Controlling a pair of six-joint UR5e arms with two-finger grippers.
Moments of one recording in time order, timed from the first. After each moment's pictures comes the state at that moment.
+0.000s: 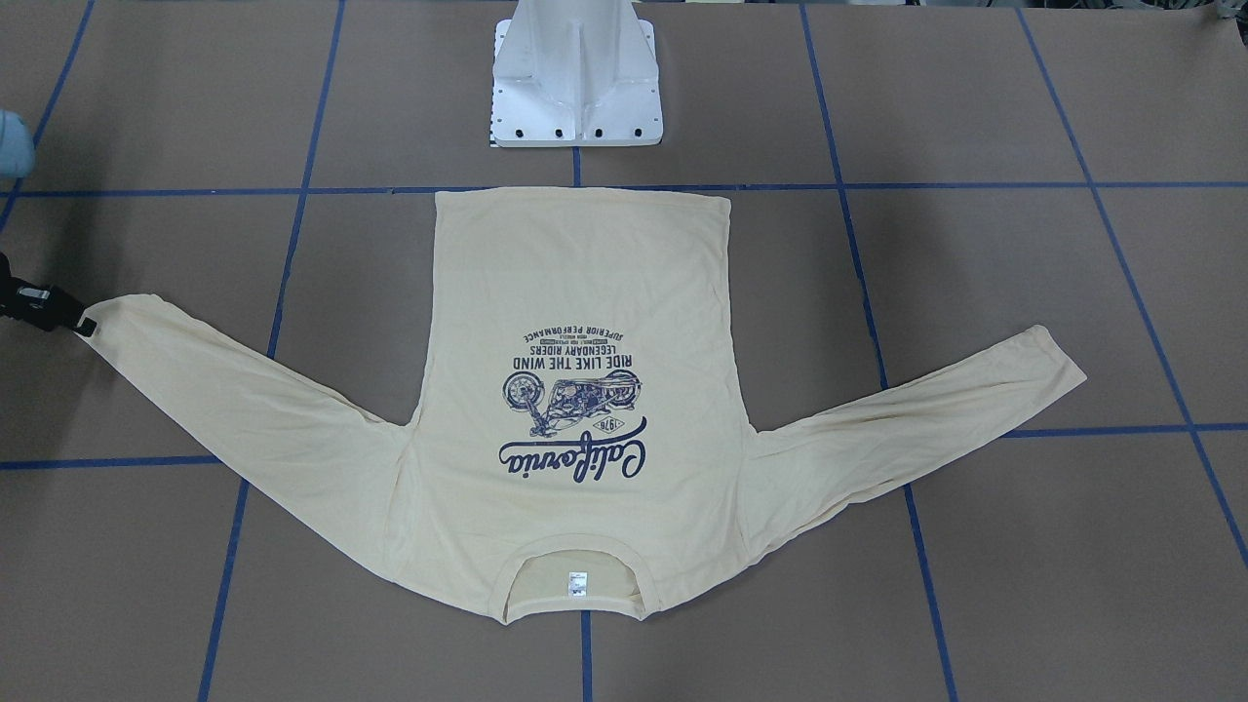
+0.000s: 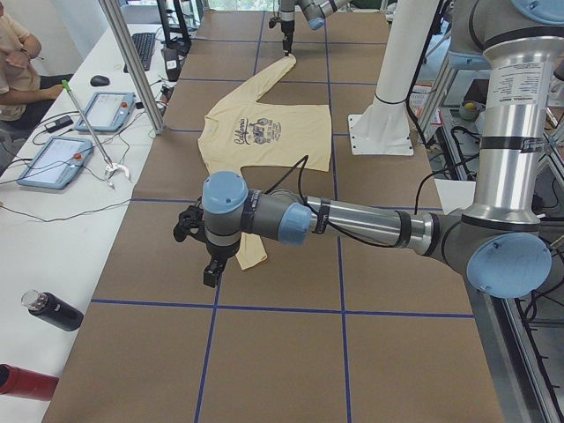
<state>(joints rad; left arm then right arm) -1.58 -1.60 -1.69 -1.68 -2.35 0.11 1.05 -1.70 1.49 -0.80 2.34 0.98</state>
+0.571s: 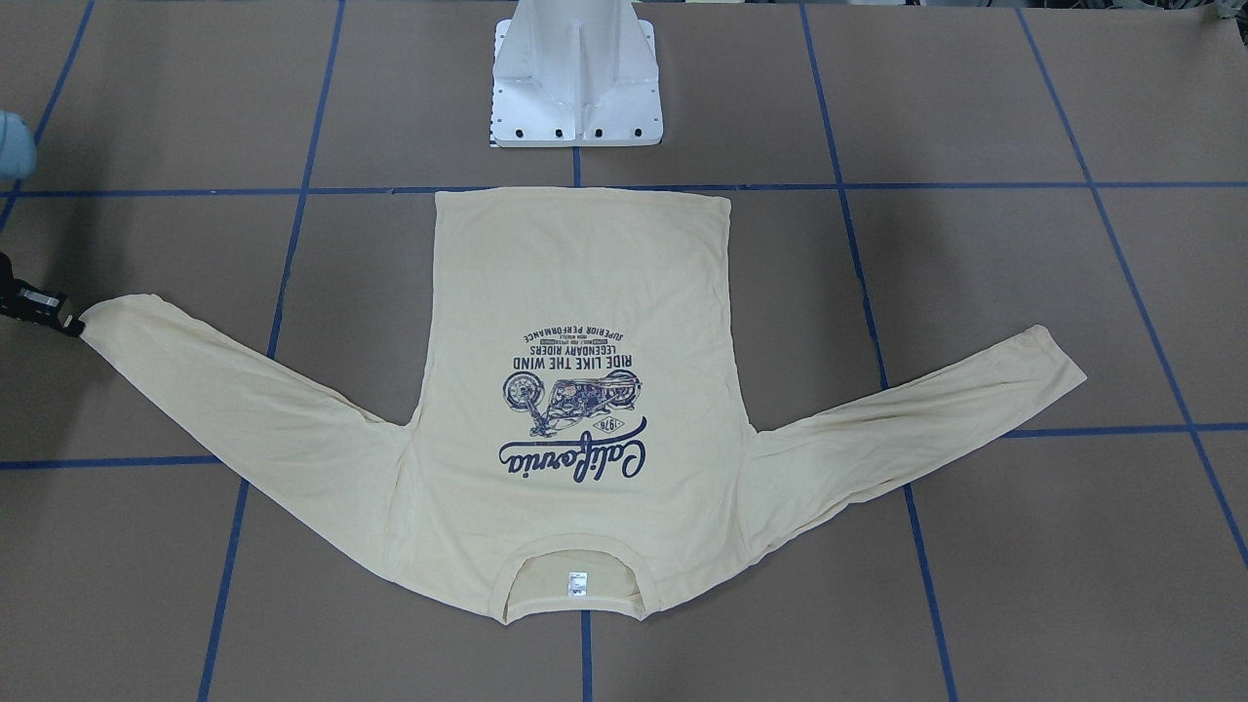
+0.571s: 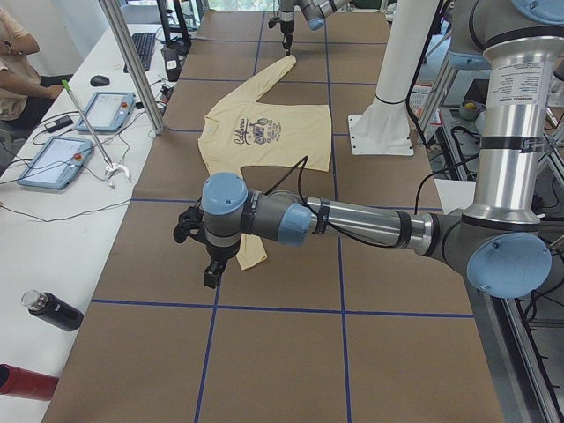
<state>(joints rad) -1.58 -1.60 -1.69 -1.68 -2.35 0.11 1.05 -1.69 1.50 -0.80 2.34 1.00</state>
